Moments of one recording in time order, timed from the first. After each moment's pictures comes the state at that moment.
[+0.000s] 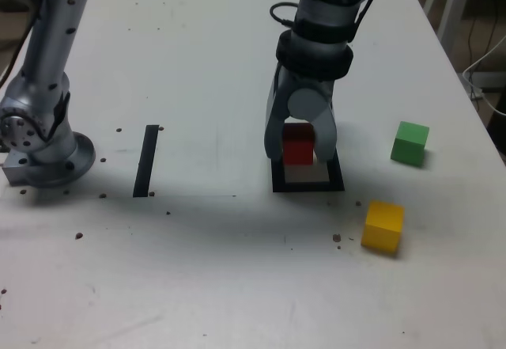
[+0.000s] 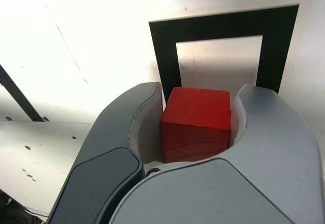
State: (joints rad) arm -0.01 2.10 -1.58 1.26 -0.08 0.07
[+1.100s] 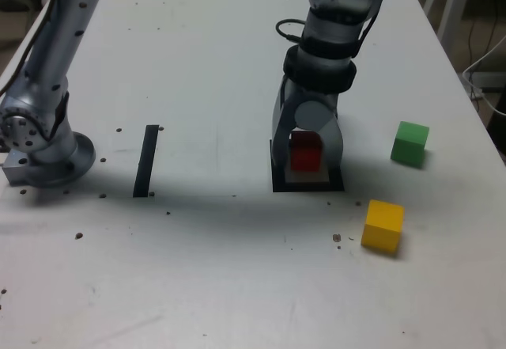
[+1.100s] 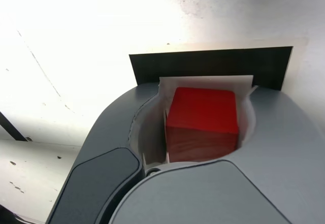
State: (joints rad) arm 0.03 2.16 -1.56 1.19 -0.08 0.10
